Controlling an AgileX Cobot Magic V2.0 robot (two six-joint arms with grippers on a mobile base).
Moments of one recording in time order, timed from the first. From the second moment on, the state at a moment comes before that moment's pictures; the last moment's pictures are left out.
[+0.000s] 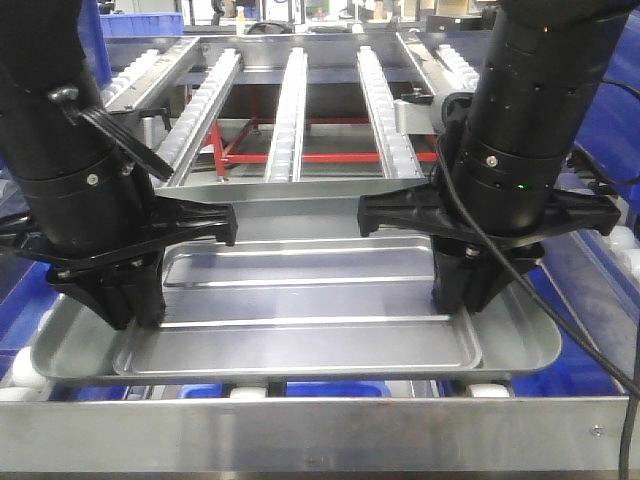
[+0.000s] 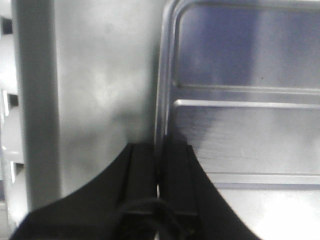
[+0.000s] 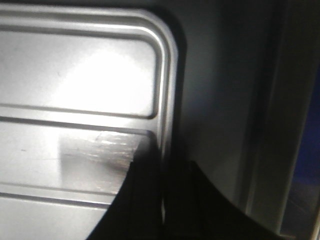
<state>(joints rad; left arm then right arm) -0.63 1.72 -1.00 0.15 0.57 -0.71 0.54 1.74 -1.04 -0.13 0.58 0.62</state>
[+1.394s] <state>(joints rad) -0.90 1.22 -0.87 0.27 0.86 -1.08 0.79 1.23 -0.82 -0.29 0.75 1.01</state>
